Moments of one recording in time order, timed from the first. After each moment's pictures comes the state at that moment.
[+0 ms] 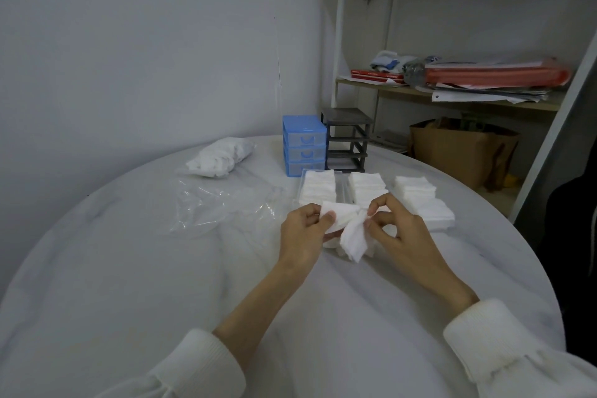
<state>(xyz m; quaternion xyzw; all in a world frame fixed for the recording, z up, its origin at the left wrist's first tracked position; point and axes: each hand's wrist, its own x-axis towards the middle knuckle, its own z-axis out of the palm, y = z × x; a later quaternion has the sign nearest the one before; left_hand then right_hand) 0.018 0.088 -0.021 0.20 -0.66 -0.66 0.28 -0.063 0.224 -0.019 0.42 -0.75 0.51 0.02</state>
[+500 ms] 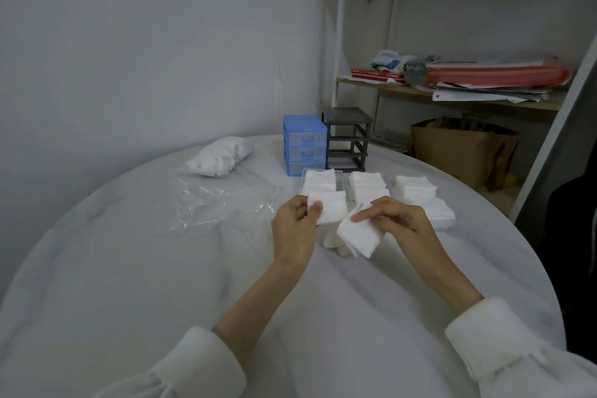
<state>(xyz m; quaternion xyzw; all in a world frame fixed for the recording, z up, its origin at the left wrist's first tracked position) 0.017 0.080 -0.021 0.21 -0.65 -0.64 0.36 -0.060 0.225 -0.008 0.43 -0.65 0.62 -0.06</state>
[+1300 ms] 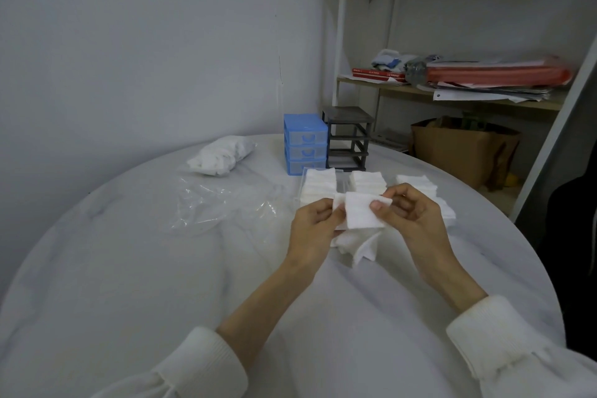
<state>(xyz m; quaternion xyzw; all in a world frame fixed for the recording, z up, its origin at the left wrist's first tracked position) 0.023 0.099 -0.012 0.11 -0.64 -0.71 0.27 -0.063 0.222 -0.007 0.33 -0.60 0.73 -0.04</state>
